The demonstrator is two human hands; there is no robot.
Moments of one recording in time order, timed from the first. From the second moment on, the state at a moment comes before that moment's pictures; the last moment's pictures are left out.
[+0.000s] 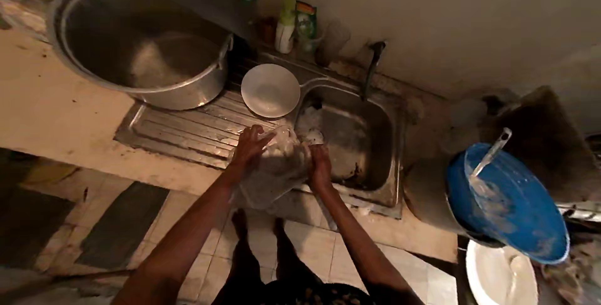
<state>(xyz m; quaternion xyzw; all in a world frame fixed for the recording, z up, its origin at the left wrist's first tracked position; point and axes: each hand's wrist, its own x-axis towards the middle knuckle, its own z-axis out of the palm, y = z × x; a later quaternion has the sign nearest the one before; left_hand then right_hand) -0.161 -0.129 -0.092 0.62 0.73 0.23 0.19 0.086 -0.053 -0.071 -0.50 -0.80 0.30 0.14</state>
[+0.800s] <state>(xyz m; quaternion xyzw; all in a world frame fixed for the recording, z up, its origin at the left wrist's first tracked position) -0.141 -0.182 -0.110 0.57 0.81 0.16 0.06 0.033 -0.068 -0.085 -0.33 -0.89 0.30 -0.02</state>
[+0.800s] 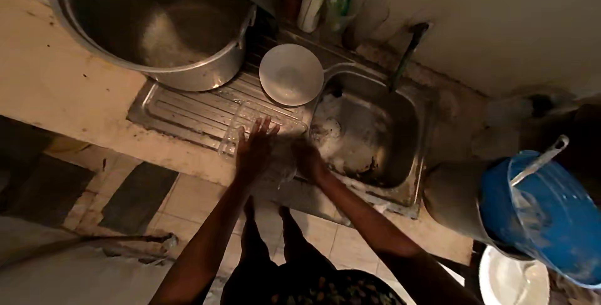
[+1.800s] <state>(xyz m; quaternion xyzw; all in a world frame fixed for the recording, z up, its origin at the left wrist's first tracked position) -0.137 -0.175 -0.109 0.54 0.81 0.20 0.12 -0.012 -0.085 -0.062 -0.50 -0.85 0.12 0.07</state>
